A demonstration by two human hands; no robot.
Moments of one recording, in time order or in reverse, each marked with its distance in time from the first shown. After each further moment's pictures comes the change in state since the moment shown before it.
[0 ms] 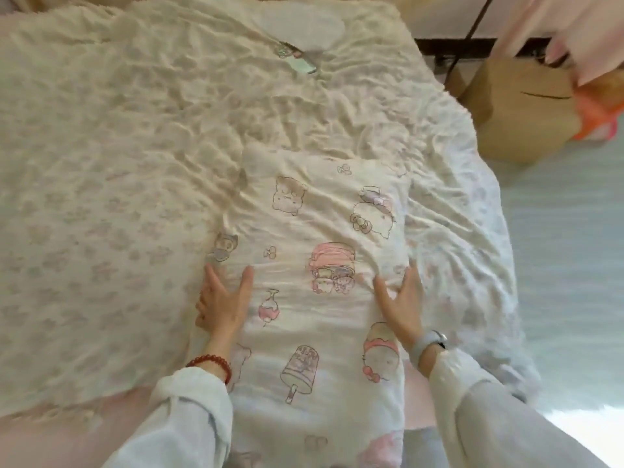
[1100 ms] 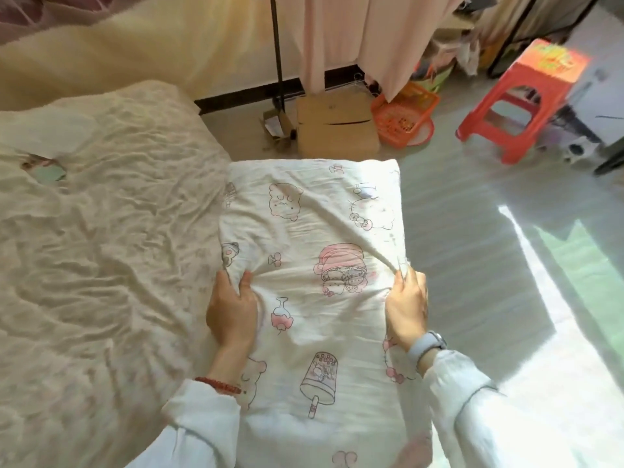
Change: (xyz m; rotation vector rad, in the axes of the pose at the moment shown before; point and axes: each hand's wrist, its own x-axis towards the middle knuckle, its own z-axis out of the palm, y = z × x) left_hand -0.349 0.451 0.362 -0.133 0.210 0.584; right_hand 0.199 0.164 -0.580 -0.022 0.475 0.040
